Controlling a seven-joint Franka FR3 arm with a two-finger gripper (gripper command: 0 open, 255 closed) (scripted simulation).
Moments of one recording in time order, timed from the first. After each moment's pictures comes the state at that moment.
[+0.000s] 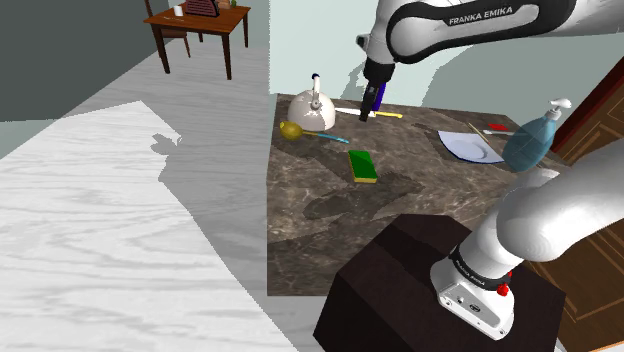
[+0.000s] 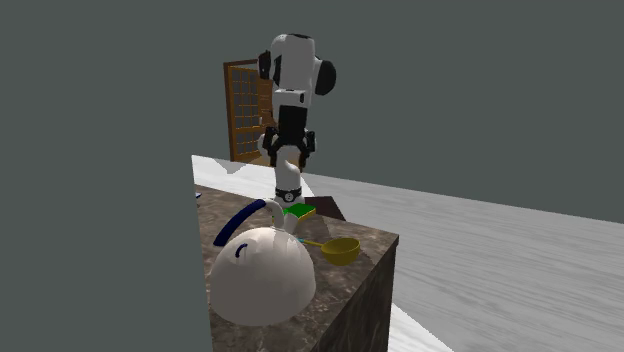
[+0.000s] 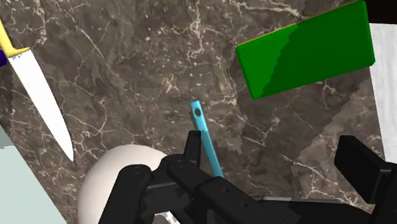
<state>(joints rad) 0.08 -0.37 -0.06 -2.31 -0.16 2.03 -0.39</state>
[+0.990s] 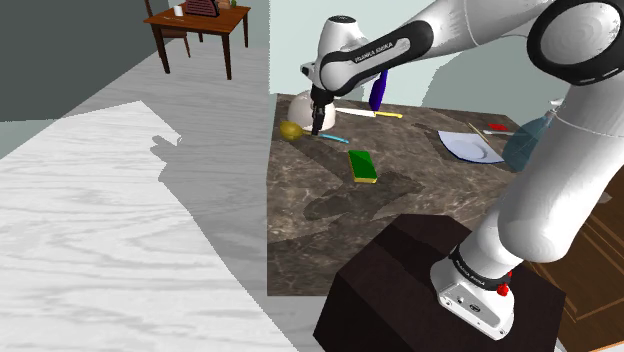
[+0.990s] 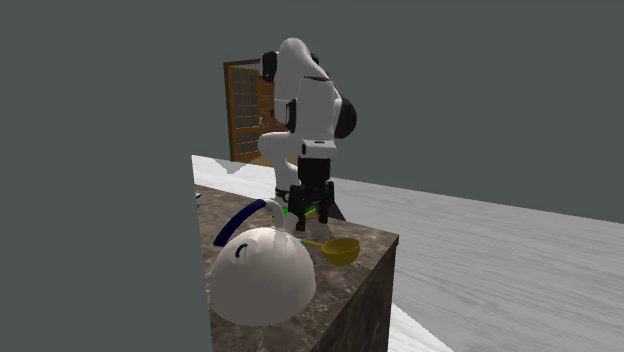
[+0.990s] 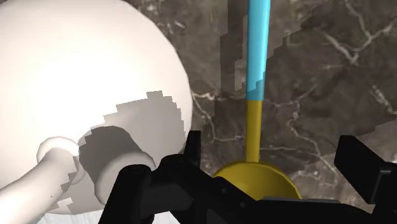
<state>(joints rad) 0.13 0.15 -0.06 -2.04 -0.07 2.36 -0.71</state>
